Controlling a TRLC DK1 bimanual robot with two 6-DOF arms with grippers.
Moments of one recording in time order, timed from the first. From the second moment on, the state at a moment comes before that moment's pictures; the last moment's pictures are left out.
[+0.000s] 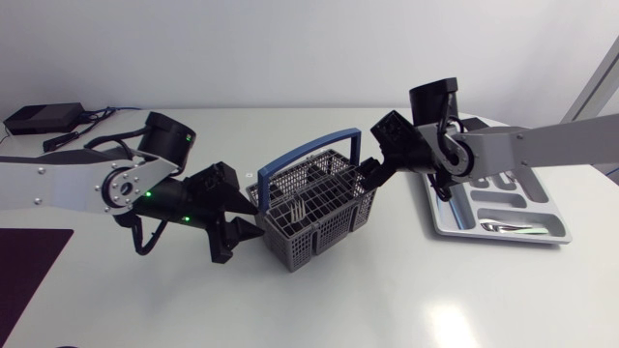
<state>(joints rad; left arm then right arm) -0.34 1.56 0.84 -0.27 0.55 0.74 0.32 1.74 1.00 0.10 -0.02 -0.48</state>
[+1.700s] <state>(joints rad) -0.46 1.41 0.70 -0.13 0.57 0.83 0.60 1.49 0.77 0.07 -0.13 -0.39</state>
